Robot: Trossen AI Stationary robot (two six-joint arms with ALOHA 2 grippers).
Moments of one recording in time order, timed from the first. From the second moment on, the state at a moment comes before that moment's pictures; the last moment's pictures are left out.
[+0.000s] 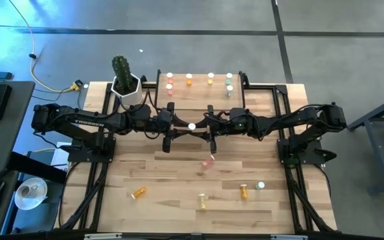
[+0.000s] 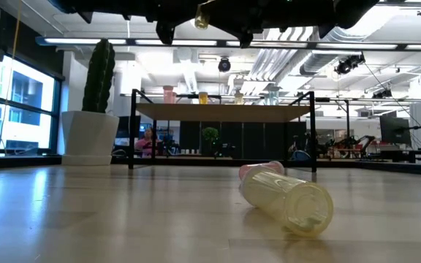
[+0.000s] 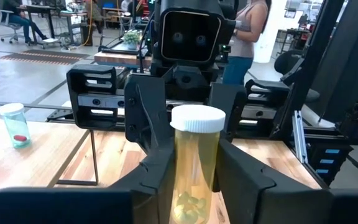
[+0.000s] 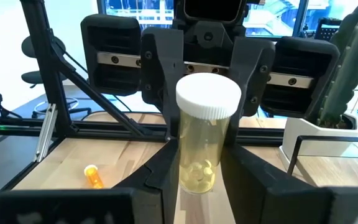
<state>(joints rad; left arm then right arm) 0.18 1.27 0.76 0.42 0.10 -0.07 -0.04 1.50 0.87 0.59 -0.12 -0.04</state>
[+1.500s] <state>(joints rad) 0.18 1.27 0.76 0.33 -0.06 0.02 -0.08 1.25 0.87 0.37 0.02 -0.13</state>
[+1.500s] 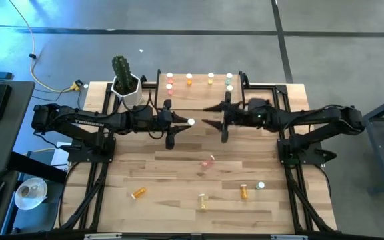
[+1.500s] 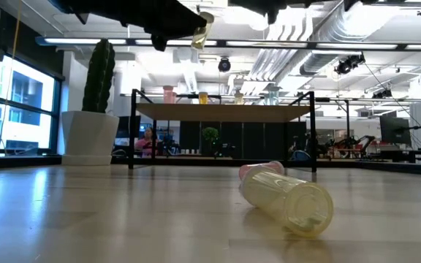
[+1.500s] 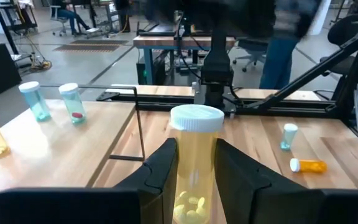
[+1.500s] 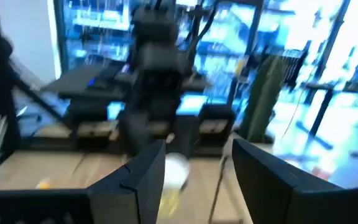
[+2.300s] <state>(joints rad) 0.22 1.33 0.76 0.35 -0.06 0.06 -0.16 1.43 1.11 0.05 -0.13 -0.14</state>
